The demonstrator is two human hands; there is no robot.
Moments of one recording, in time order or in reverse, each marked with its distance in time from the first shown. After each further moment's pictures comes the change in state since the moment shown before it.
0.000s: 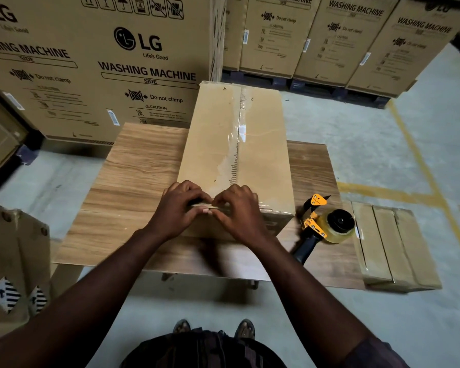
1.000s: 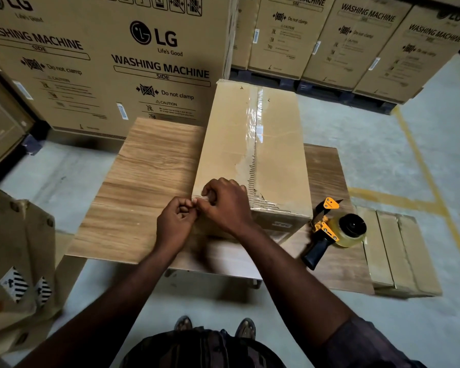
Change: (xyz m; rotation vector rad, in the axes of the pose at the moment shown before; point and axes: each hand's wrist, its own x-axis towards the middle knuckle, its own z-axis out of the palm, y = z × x) left_hand -0.047 -0.013 0.015 -0.571 0.377 -0.669; right_hand 0.037 -0.056 0.040 0.003 -0.020 0.033
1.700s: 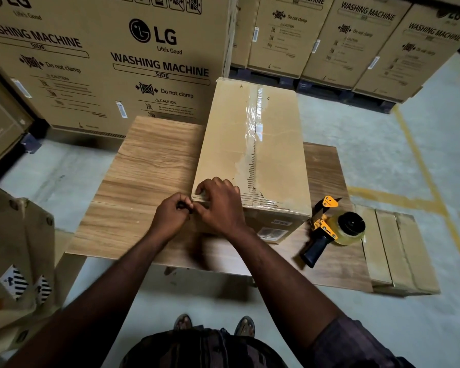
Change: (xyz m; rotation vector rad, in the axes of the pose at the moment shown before) left_hand 0.026 0.000 -0.016 0.142 -0.206 -0.052; right_hand -0.005 -0.005 0.016 -0.042 0.030 -0.032
